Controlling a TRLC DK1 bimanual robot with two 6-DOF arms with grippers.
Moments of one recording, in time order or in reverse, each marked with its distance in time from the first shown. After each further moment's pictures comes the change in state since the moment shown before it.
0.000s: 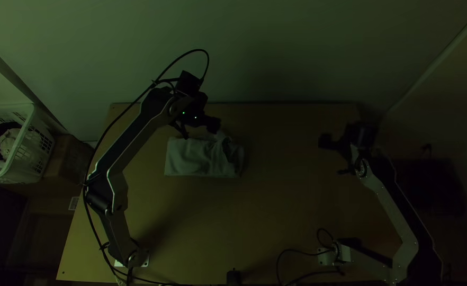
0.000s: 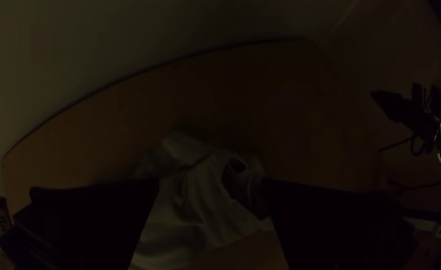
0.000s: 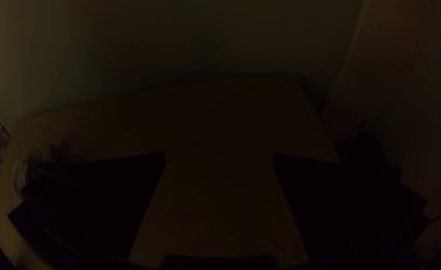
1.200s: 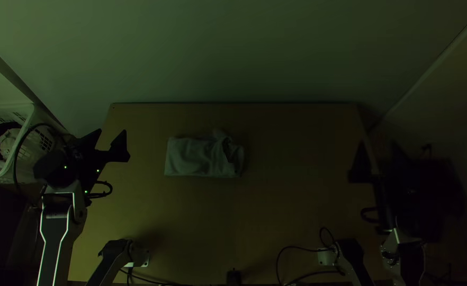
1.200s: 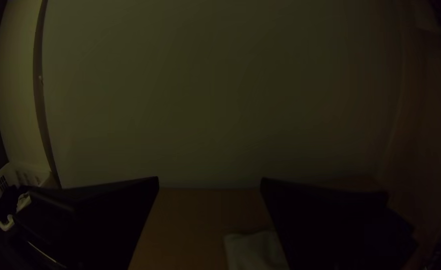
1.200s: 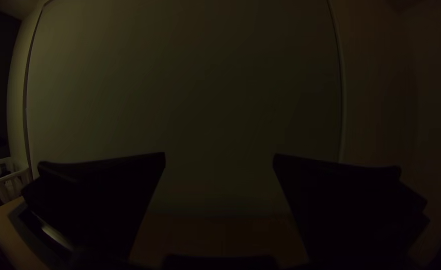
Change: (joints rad) left arm 0.583 -1.201 -1.237 0.866 0.011 0.093; right arm 0.048 -0.821 -0.267 0.269 -0.038 -0.154
